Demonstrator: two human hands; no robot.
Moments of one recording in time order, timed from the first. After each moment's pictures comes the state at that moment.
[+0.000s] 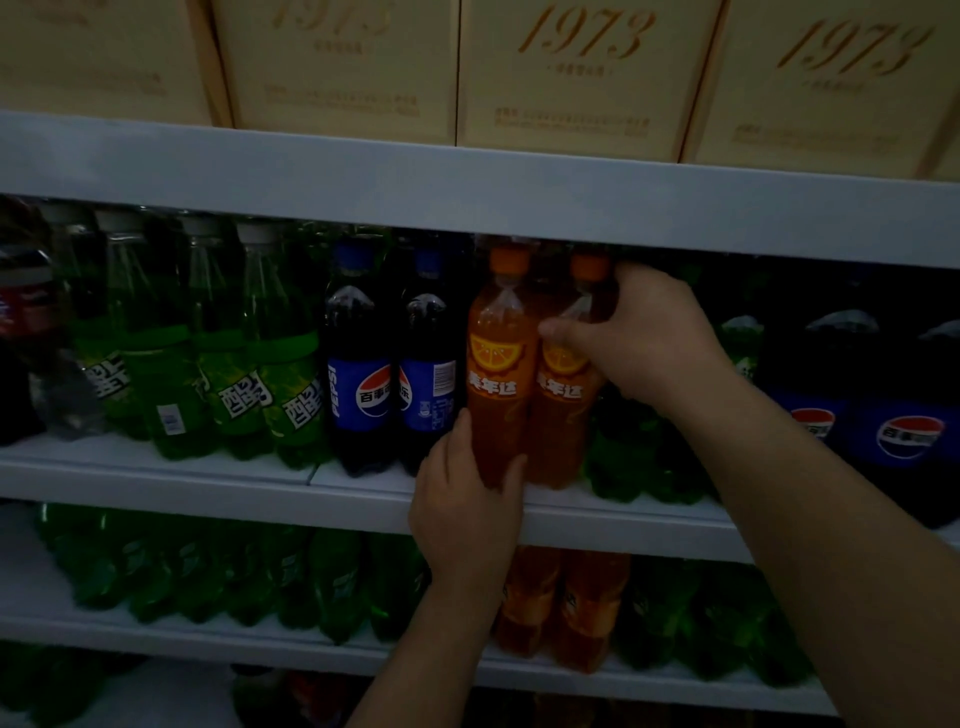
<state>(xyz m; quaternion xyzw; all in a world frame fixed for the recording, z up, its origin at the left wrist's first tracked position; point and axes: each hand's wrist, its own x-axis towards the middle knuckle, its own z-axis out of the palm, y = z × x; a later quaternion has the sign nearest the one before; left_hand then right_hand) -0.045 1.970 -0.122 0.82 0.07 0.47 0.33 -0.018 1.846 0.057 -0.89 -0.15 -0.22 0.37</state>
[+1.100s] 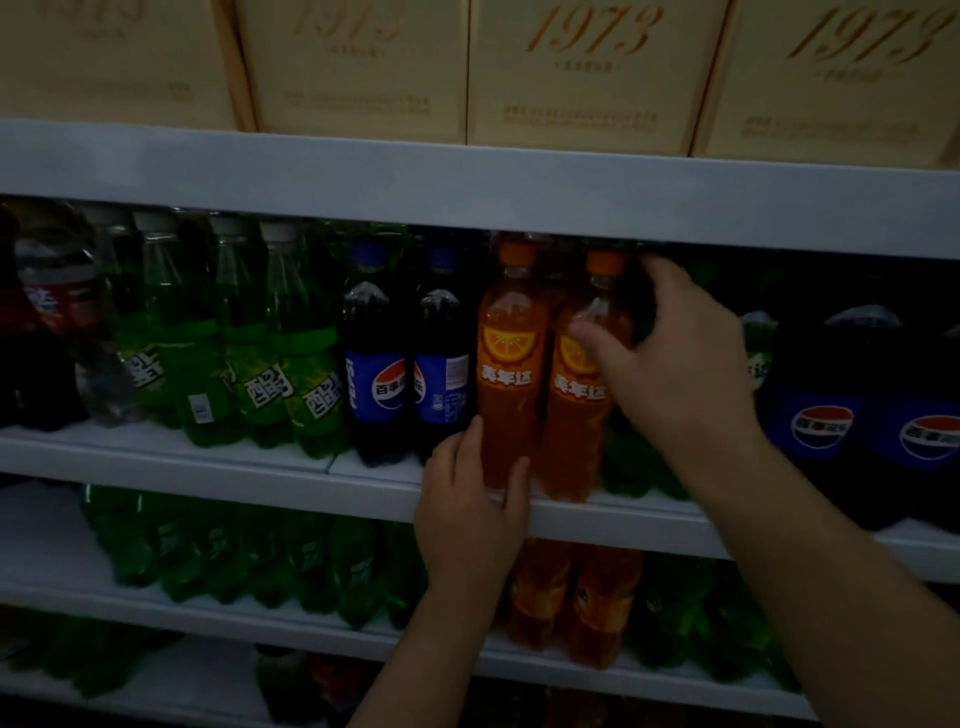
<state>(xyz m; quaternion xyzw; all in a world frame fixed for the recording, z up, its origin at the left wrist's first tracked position) -0.059 1.978 -0.130 0.82 0.04 0.48 0.31 -0.051 1.840 0.033 -0.86 -0.15 -0.38 0.32</state>
